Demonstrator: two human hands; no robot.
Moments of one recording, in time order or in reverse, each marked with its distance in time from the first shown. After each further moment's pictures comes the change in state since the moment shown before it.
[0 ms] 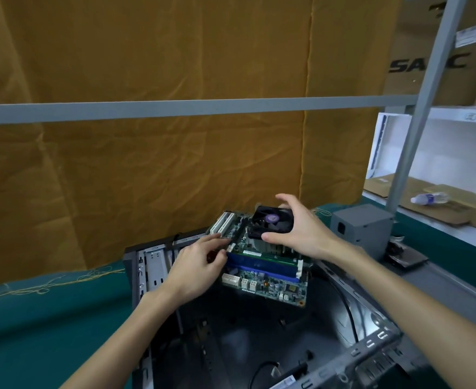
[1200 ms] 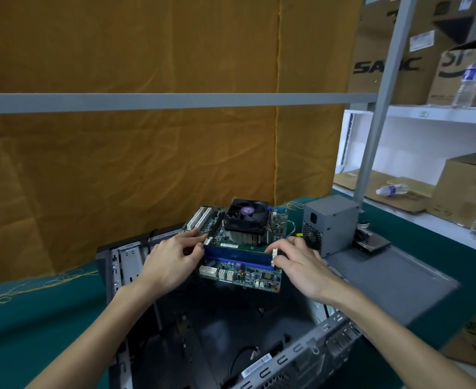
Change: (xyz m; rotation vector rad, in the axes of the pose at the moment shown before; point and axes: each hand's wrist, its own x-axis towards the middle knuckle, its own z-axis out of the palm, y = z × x) left_hand 0.005 -0.005 0.001 0.141 -0.022 0.010; right_hand -0.085 0.028 0.024 -0.152 -0.050 0.219
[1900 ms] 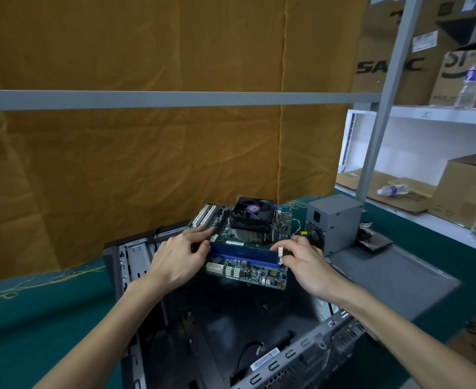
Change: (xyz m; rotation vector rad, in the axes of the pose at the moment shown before) left_hand -0.003 0.005 -0.002 -0.003 0.036 0.006; right_hand 0.004 0.003 0.005 0.060 0.007 -0.005
